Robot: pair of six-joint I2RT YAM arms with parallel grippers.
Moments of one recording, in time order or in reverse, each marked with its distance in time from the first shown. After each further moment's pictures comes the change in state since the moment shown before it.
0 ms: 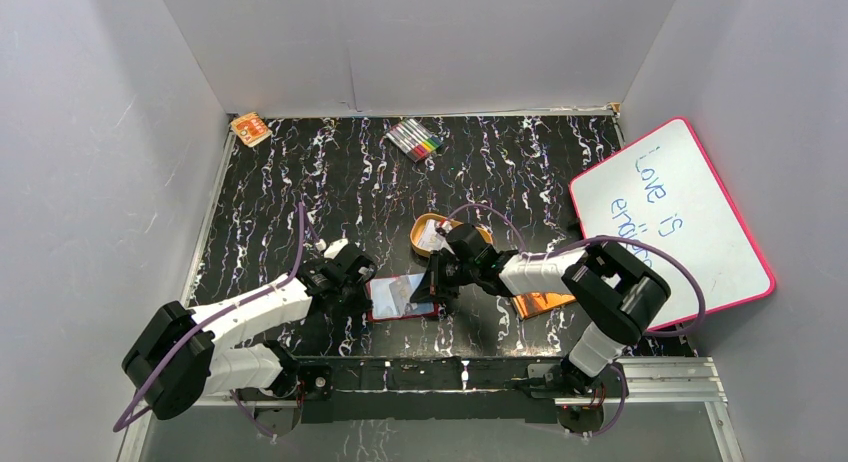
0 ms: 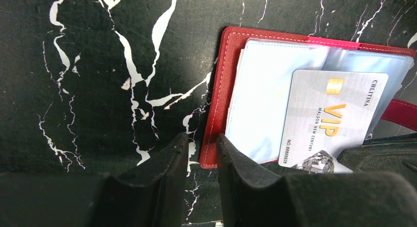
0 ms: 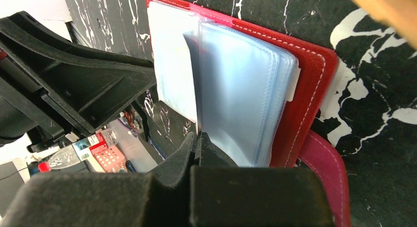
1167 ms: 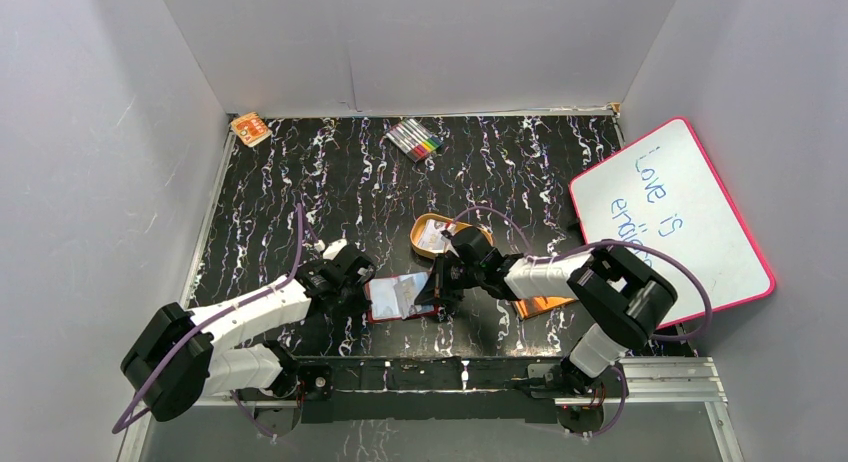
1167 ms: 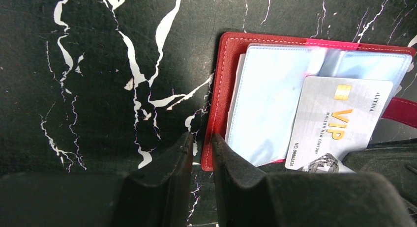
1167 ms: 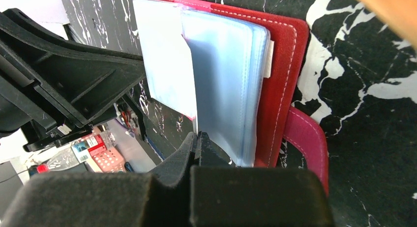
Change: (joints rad) left arm 0.000 -0.008 -0.012 0.011 -0.006 -0.008; right arm -0.006 -0.039 -0.051 0.014 0.016 0.012
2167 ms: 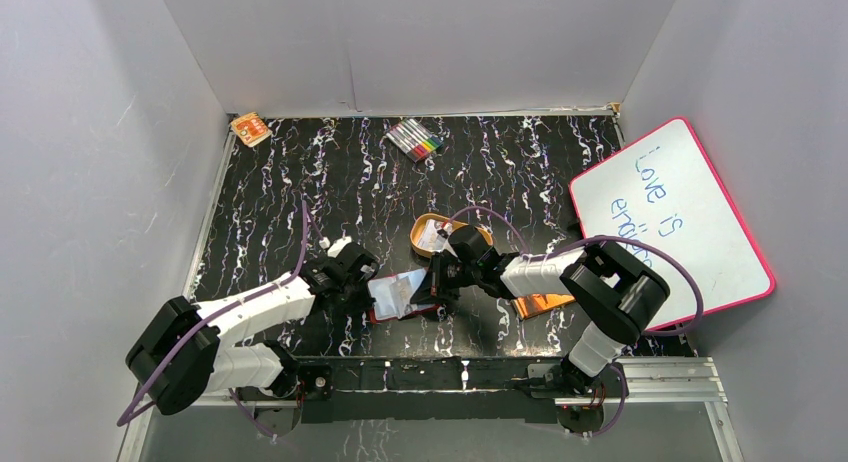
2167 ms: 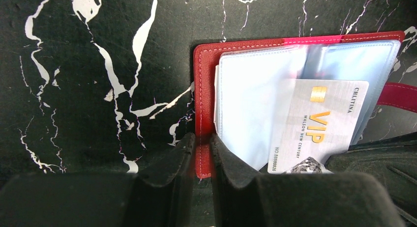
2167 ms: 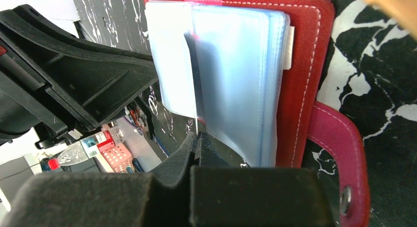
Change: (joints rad) left arm 0.000 0.039 0.013 0.047 0.018 0.024; right arm 0.000 0.044 0.019 0.040 -0.042 0.023
